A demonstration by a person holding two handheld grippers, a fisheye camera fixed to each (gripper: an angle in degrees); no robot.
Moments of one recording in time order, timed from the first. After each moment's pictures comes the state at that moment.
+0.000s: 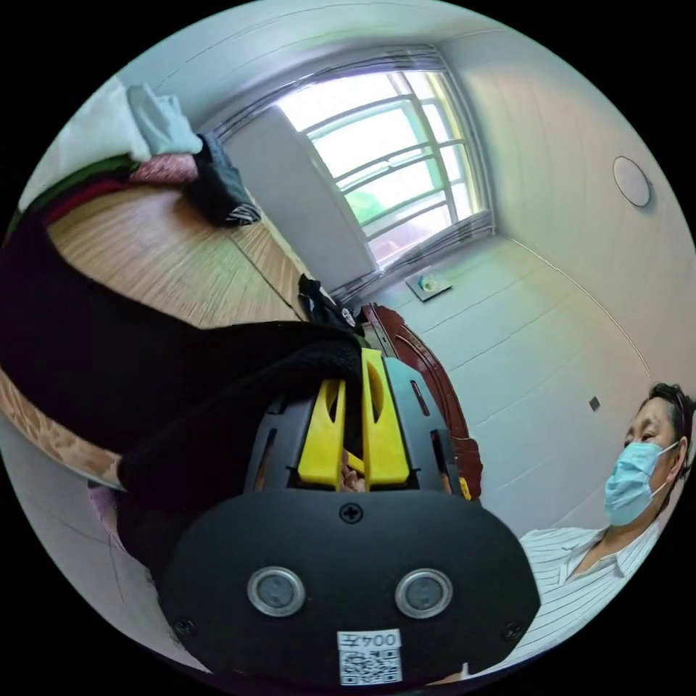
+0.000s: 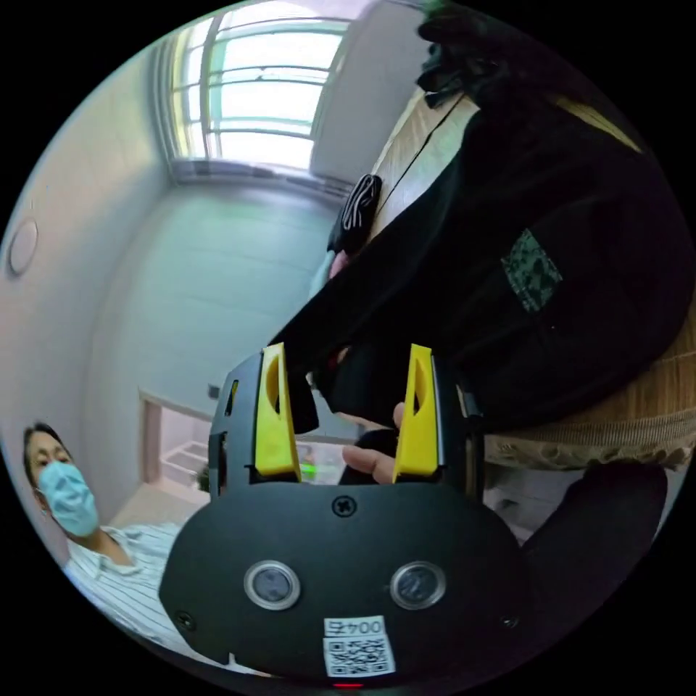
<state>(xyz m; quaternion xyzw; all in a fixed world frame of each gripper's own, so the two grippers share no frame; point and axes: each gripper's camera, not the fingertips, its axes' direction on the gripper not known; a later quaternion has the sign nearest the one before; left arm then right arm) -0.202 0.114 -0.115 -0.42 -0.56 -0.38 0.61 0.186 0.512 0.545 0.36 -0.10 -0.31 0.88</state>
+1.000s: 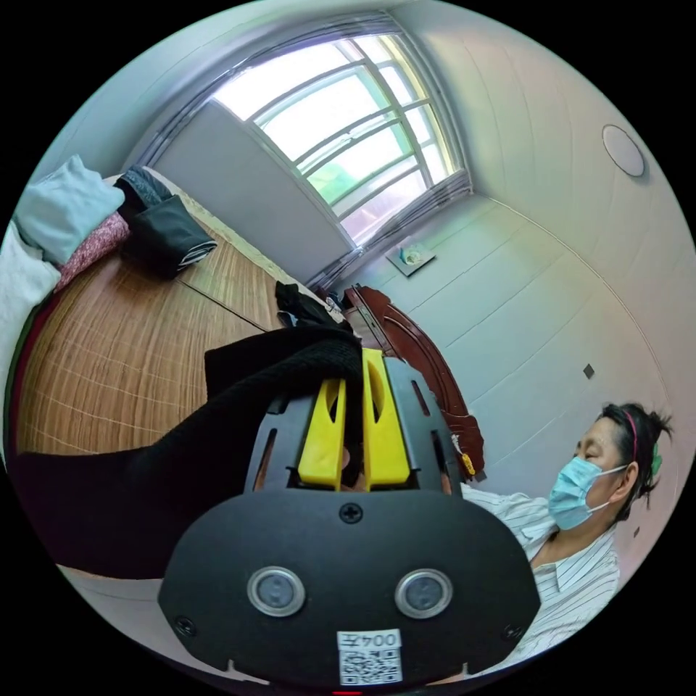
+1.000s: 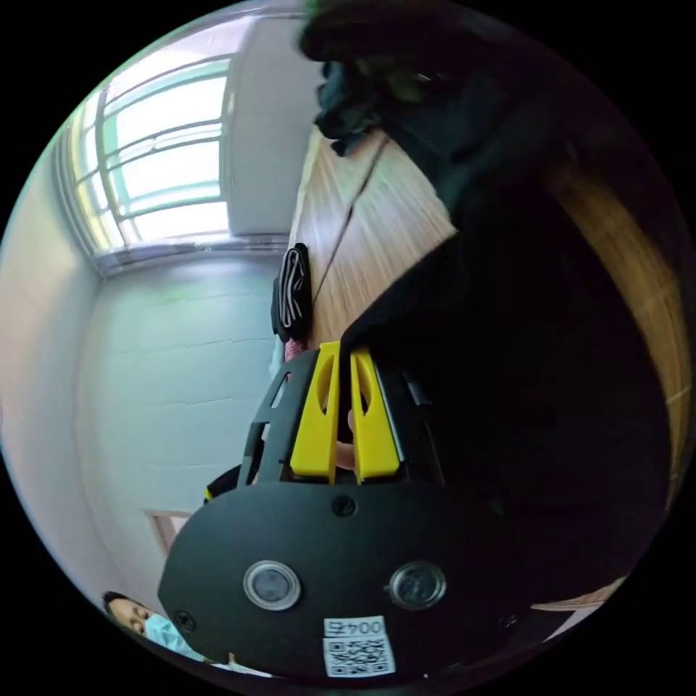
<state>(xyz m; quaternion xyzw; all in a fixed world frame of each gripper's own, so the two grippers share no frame) -0.260 0.094 0.016 -0.50 -0.48 -0.38 0.61 0.374 0.147 0.221 0.40 -0.10 -0.13 0.90</state>
